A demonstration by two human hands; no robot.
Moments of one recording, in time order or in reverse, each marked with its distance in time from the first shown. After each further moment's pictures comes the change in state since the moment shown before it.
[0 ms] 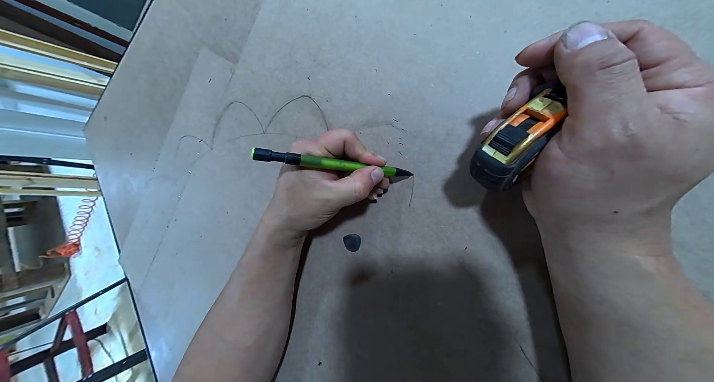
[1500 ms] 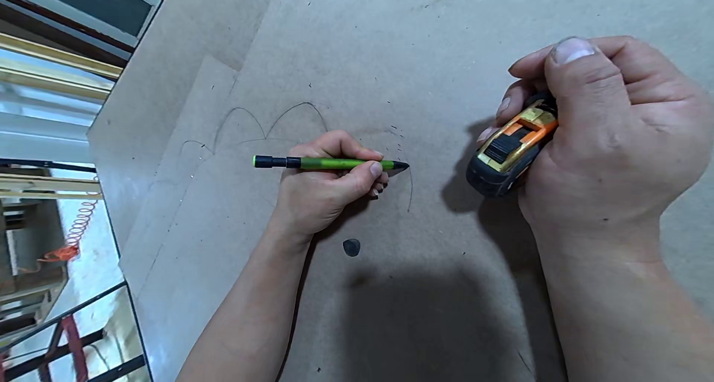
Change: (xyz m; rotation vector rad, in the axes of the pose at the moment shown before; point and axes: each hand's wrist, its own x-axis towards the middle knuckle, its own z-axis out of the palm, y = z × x) left_hand 0.002 0.000 0.008 0.018 0.129 -0.012; right_hand -0.001 -0.002 0.001 0.001 0.008 0.011
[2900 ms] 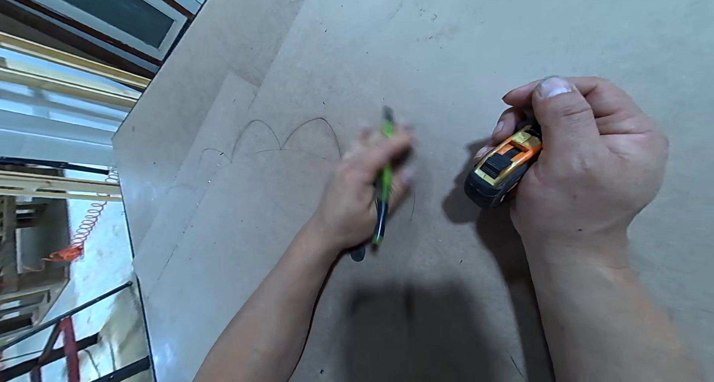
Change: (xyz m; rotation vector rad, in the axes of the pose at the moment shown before) left_hand 0.004 0.005 0.019 0.401 -0.064 0.174; right_hand -0.001 0.000 -0.001 0.014 0.017 -0.004
